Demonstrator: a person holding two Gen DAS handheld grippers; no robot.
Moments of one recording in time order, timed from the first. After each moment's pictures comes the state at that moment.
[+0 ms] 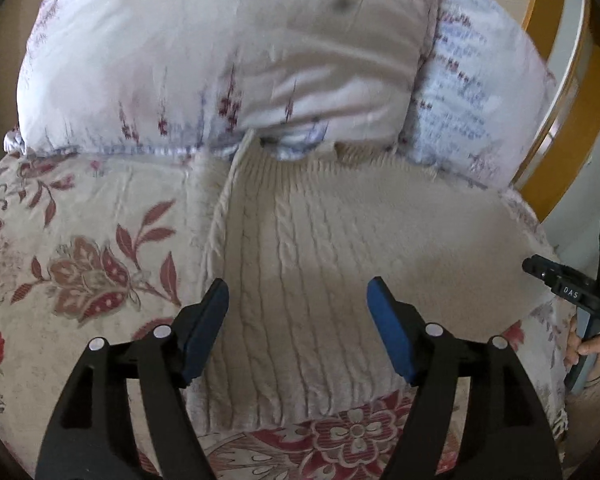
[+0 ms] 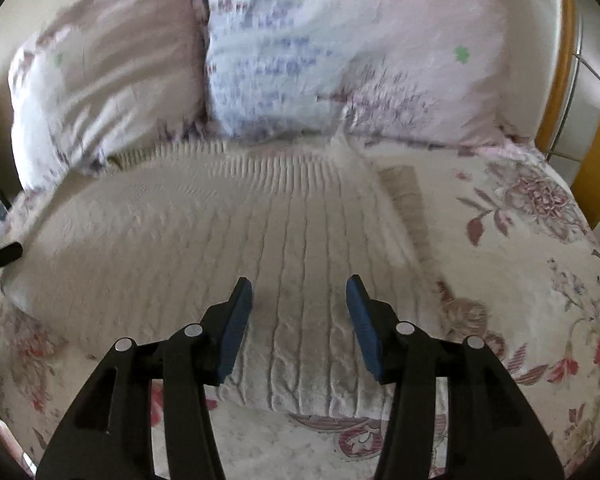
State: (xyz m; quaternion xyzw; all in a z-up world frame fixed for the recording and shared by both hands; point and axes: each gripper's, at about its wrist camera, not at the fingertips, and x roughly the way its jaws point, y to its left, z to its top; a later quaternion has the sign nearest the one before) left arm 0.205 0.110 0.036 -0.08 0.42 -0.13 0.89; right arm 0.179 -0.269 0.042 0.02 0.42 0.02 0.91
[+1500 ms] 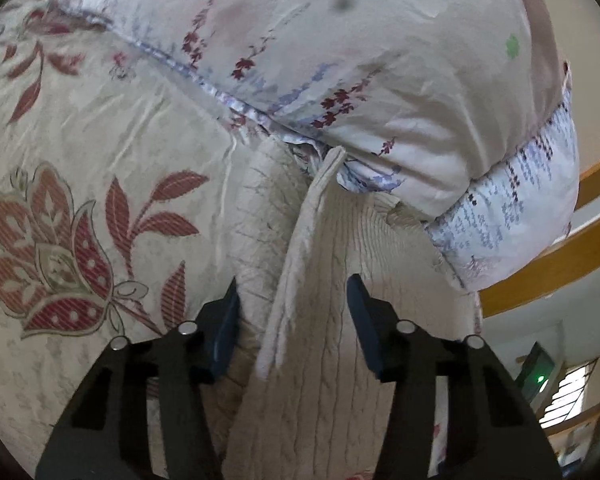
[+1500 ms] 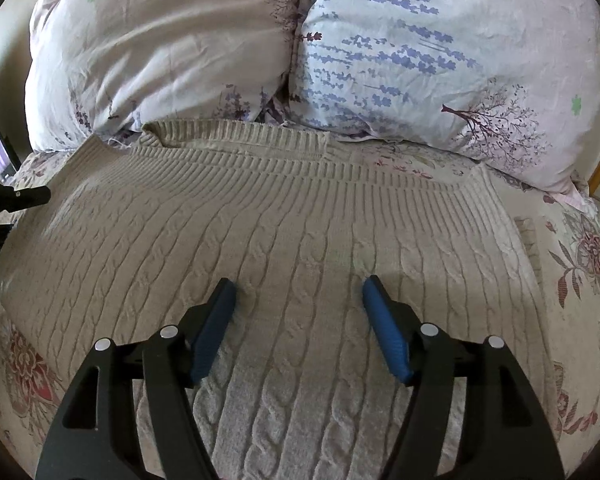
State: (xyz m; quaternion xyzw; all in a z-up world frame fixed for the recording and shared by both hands) left arm 0.265 0.171 0.005 -0.34 0.46 -0.12 0.81; right arm 0.229 -0.181 0.031 -0.04 0.43 0.07 0.90
